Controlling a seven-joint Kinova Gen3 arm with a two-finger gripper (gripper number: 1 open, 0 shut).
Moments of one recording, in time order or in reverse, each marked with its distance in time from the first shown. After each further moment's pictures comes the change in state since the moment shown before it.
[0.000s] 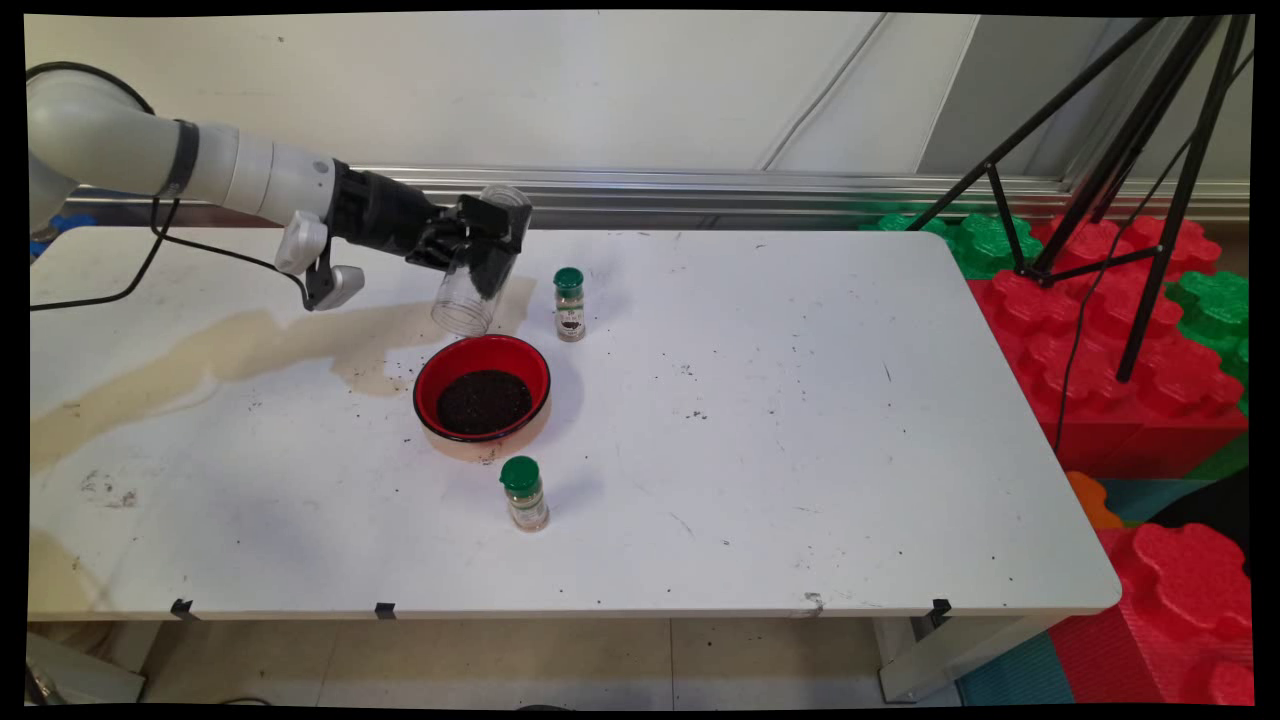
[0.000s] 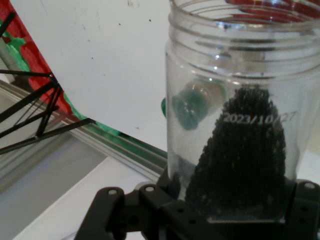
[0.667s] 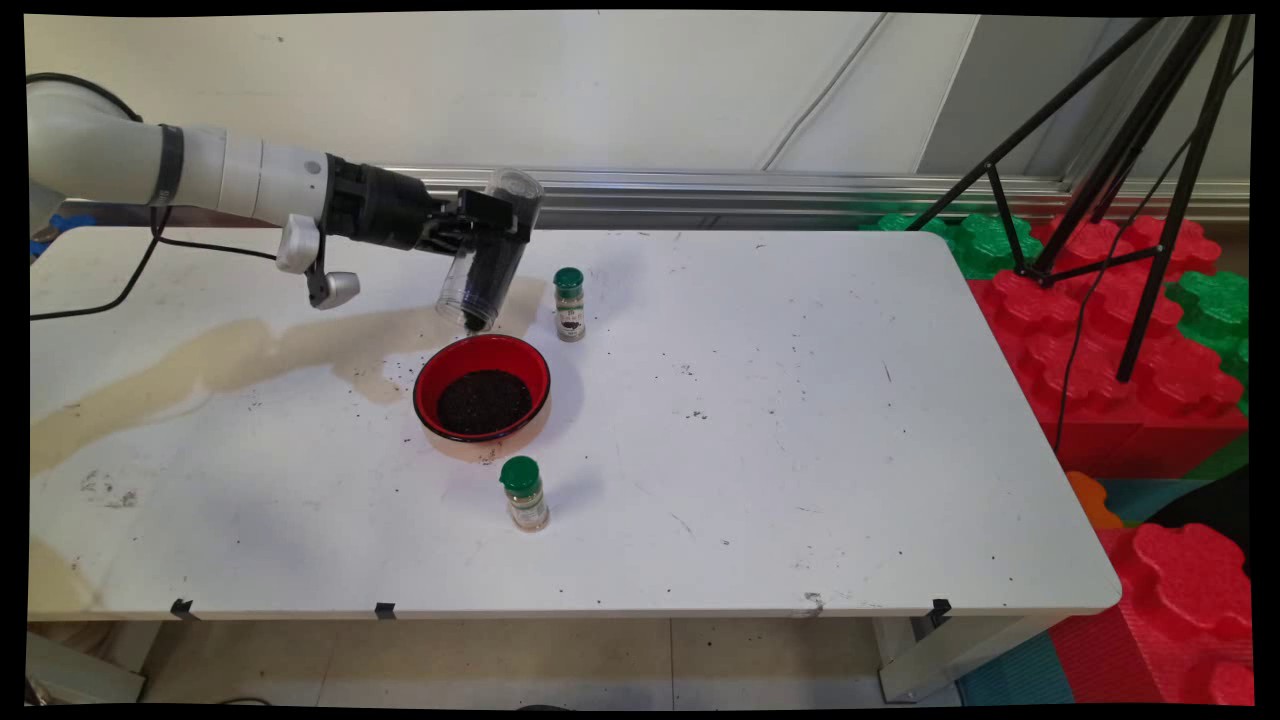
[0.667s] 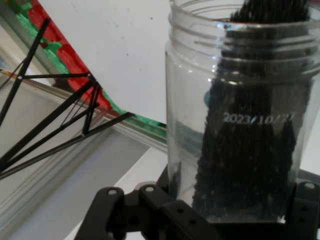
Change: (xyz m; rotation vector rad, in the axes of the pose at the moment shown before) arm 0.008 -0.009 -0.007 0.089 -0.045 0.128
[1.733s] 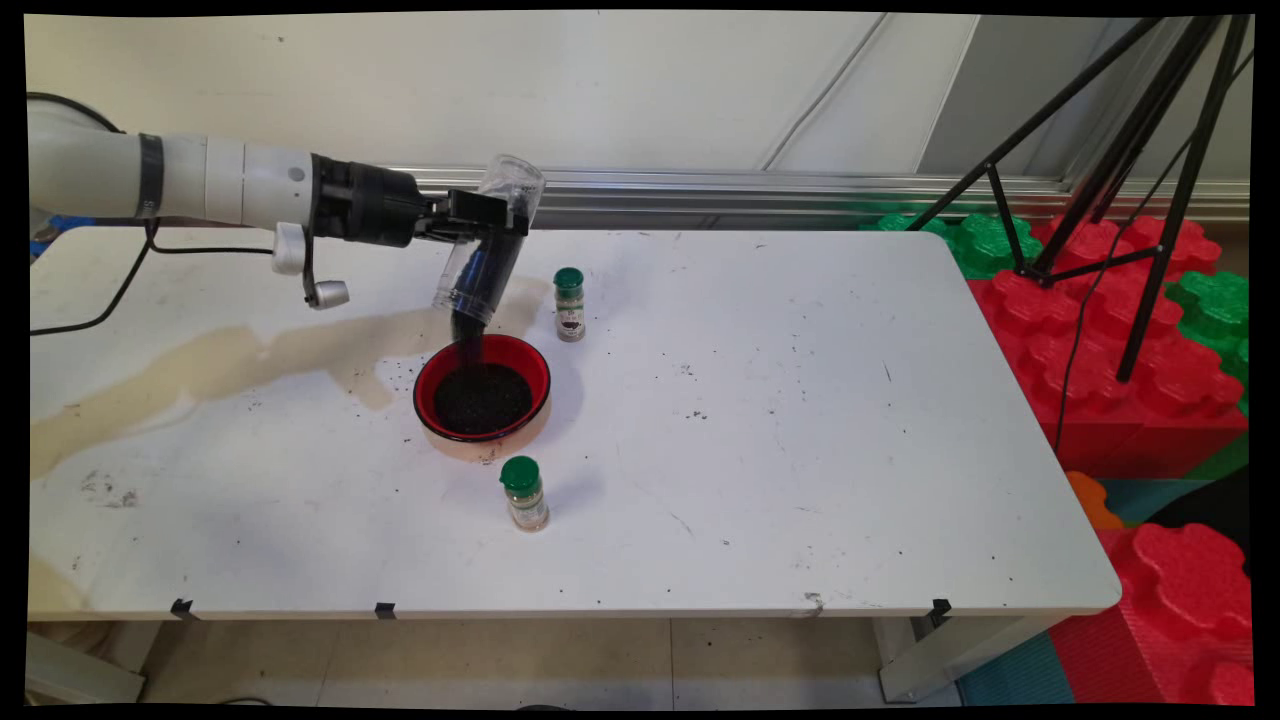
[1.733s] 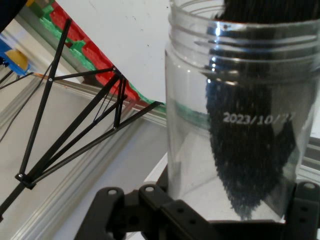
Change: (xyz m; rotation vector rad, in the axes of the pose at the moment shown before) arm 0.009 0.002 -0.009 0.072 -0.050 0.132
